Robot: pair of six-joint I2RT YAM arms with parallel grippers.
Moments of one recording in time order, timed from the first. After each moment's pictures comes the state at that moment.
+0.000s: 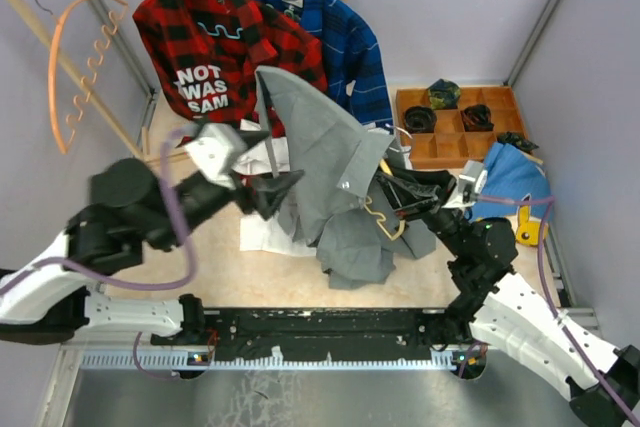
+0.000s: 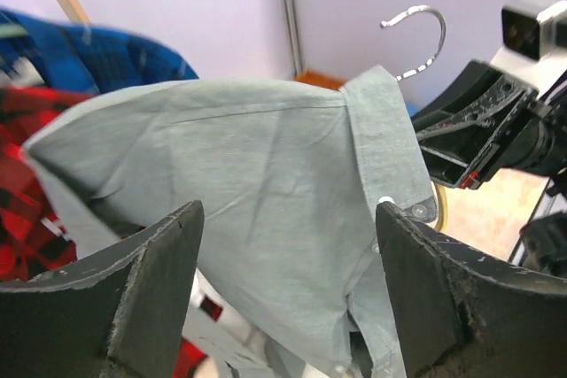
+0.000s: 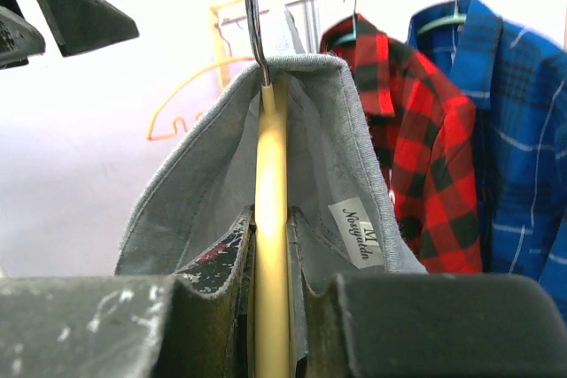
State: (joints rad) left arm -1.34 1.05 1.59 -0.52 -0.49 0.14; right arm 0.71 0.60 0.45 0.77 -0.18 0.27
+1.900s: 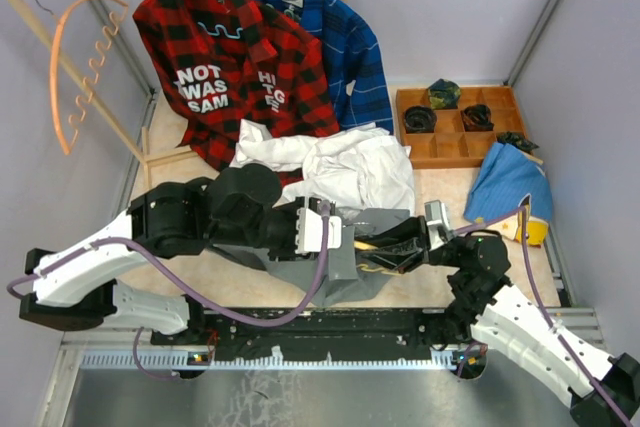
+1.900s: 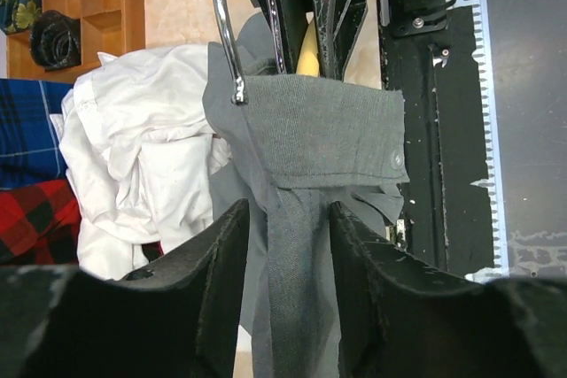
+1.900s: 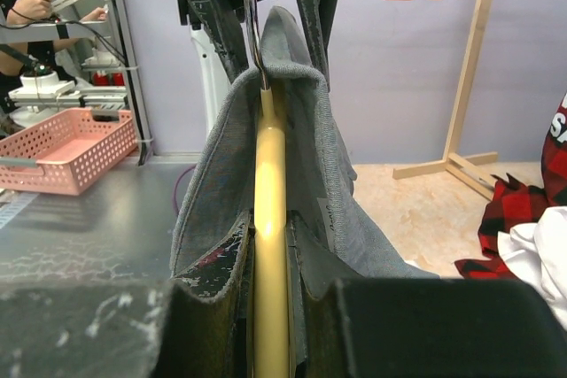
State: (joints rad) left arm -1.34 1.25 1.70 -1.04 0.05 0.41; right arm 0.71 0.49 0.29 0.74 -0.79 0.39
